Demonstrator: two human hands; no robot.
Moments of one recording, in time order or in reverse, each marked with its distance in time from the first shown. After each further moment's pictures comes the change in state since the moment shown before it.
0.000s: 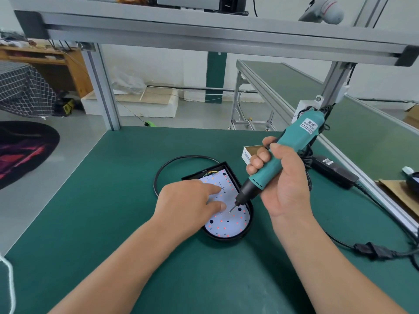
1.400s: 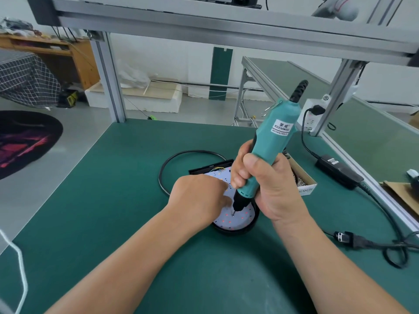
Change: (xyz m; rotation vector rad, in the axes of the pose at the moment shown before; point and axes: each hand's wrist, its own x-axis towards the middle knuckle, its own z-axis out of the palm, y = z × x) left_hand 0.010 0.012 0.004 0.203 -0.048 0.040; right_hand -0.016 0.013 0.014 -0.377 -0.407 -0.049
